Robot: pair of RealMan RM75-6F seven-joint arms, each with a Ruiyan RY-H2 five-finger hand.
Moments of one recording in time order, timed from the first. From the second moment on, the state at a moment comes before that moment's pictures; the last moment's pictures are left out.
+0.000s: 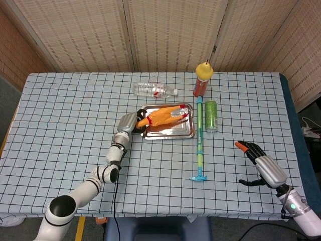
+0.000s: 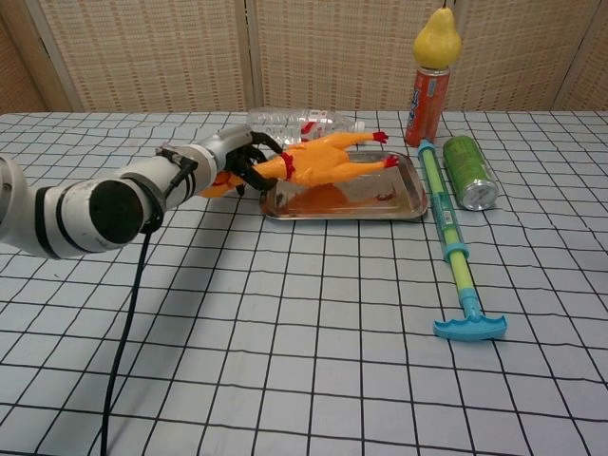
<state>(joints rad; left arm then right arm) -1.17 -2.08 -0.43 -0.43 0.99 0.56 -0.29 0.32 -1.15 -0.08 -1.41 -1.70 1.30 0.58</state>
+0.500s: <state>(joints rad) -1.14 -2.03 -0.38 -0.54 1.16 0.71 -0.46 0.30 -1.12 -0.09 -1.46 -1.71 1.34 0.56</state>
